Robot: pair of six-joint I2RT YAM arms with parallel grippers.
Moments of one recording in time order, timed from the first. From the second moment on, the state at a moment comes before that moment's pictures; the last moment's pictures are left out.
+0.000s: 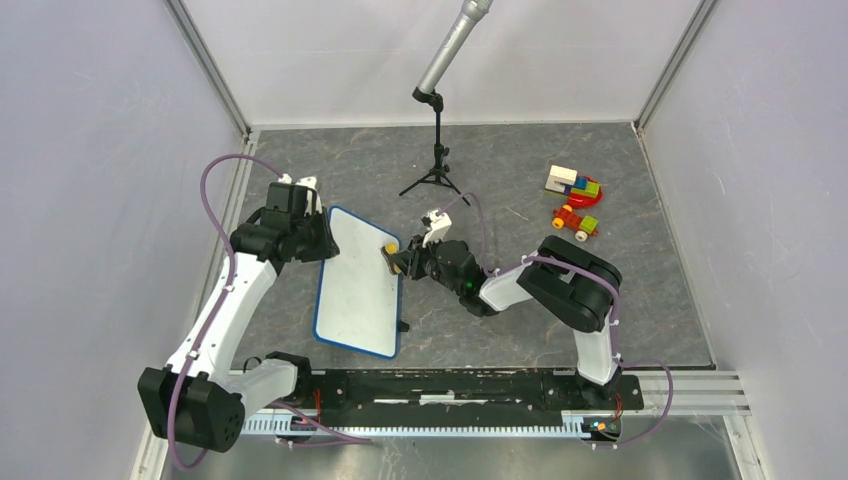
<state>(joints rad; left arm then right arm) -0.20 1.09 1.00 -0.83 0.06 -0.30 0.94 1.97 0.79 0.97 0.10 0.53</state>
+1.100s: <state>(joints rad) -0.20 1.08 0.99 -0.82 0.04 -0.30 1.08 1.88 0.81 0.91 0.13 0.42</state>
